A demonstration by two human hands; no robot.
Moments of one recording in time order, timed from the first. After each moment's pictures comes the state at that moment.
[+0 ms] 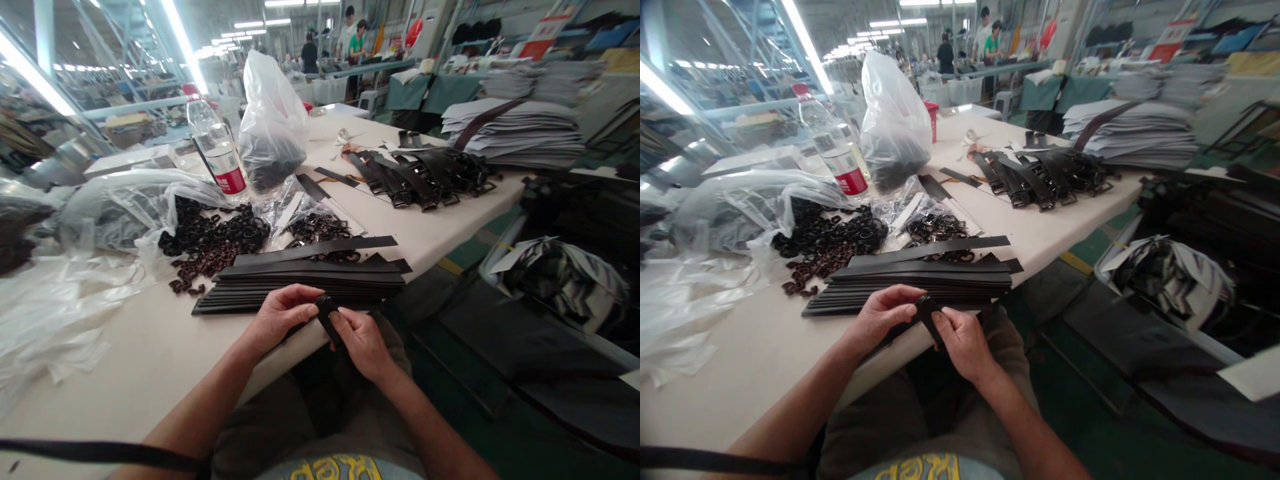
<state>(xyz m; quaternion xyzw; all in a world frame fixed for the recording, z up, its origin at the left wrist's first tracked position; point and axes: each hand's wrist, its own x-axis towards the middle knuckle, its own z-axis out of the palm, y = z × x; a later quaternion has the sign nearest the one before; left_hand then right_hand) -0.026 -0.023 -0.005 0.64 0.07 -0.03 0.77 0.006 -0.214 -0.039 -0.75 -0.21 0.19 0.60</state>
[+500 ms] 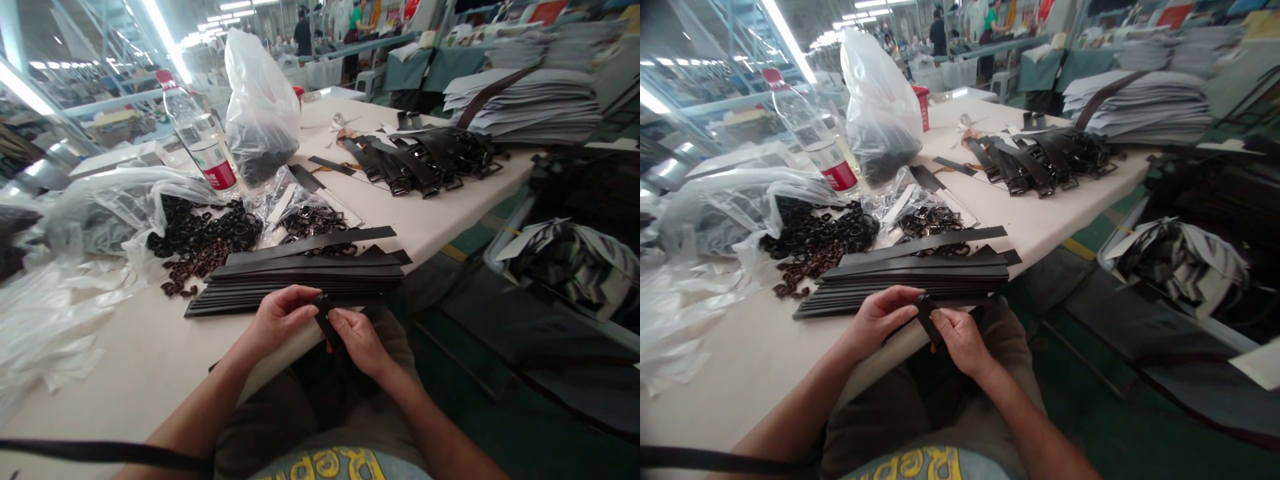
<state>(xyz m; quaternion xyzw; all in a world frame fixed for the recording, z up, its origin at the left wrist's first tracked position) -0.027 -0.028 -0.010 0.74 0.06 -0.03 0.67 0.006 -0.215 -0.058 -0.69 -0.17 0.27 0.65</state>
